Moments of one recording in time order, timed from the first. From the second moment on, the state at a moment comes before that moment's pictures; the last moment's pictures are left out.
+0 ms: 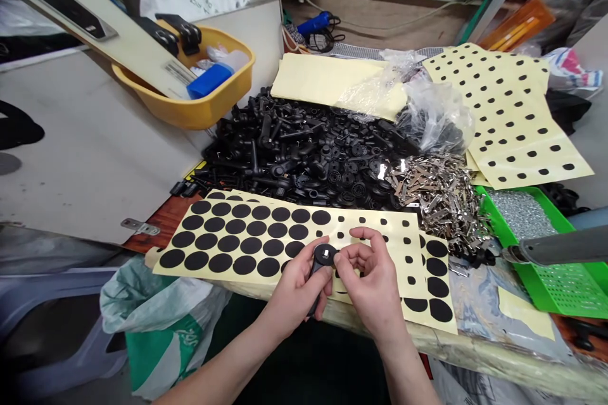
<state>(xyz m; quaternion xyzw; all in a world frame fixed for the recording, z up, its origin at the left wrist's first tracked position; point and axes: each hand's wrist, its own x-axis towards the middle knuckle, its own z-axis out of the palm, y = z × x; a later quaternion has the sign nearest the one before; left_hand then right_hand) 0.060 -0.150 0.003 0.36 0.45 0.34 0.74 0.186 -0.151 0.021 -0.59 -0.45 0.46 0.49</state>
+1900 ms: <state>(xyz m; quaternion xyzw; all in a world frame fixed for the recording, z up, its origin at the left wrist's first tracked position) 0.053 -0.159 0.002 0.35 0.43 0.39 0.73 0.181 -0.149 0.037 -0.63 -0.45 0.47 0.42</state>
